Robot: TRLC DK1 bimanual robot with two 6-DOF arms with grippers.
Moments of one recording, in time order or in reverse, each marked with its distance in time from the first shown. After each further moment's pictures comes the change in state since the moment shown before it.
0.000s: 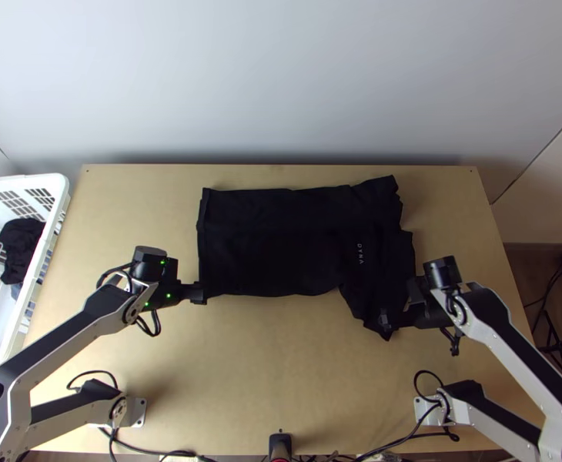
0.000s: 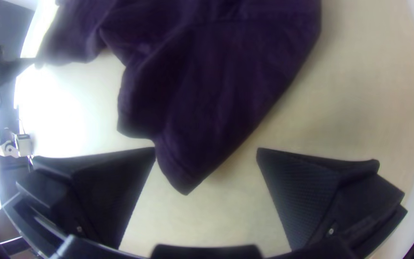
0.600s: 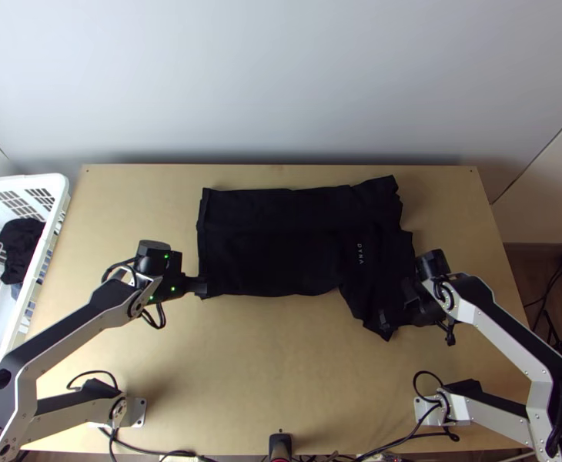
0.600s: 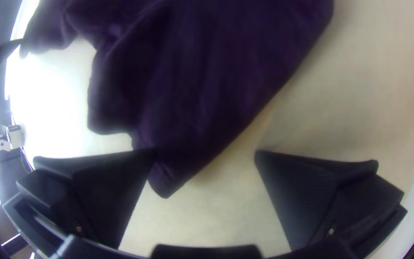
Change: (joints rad) left arm -0.006 0.061 0.034 0.073 -0.005 0.014; right arm -0.008 0.218 -0.014 0.048 0.002 -0.054
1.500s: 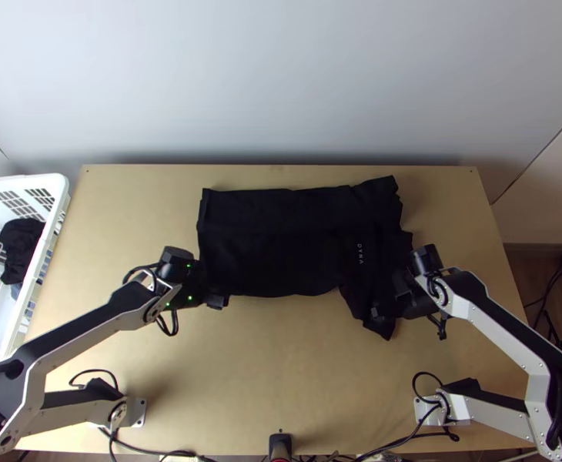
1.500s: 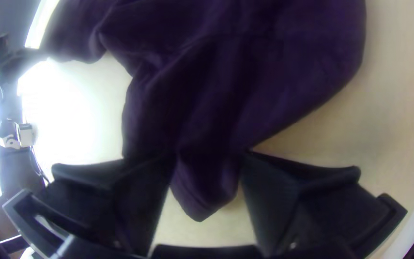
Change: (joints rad) left arm -0.145 0.061 0.011 0.005 0.019 -0.003; right arm 0.049 -0.009 0.067 0.041 -0.055 0.008
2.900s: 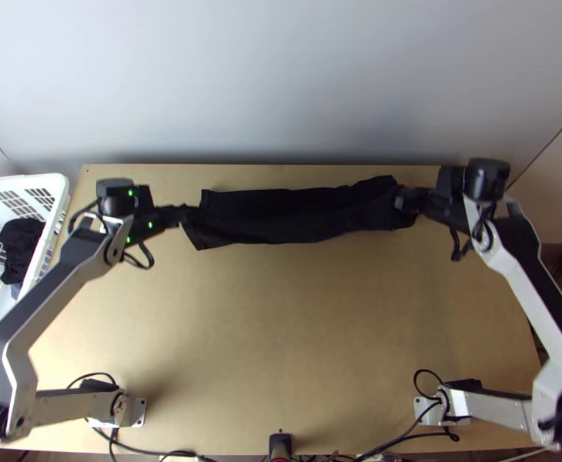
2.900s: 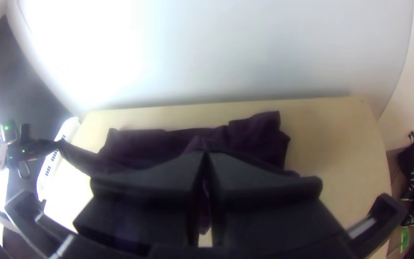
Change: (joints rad) left arm 0.327 0.032 0.402 -0.052 -0.022 -0.058; right arm -0.153 0.060 0.543 0.299 0.002 0.141
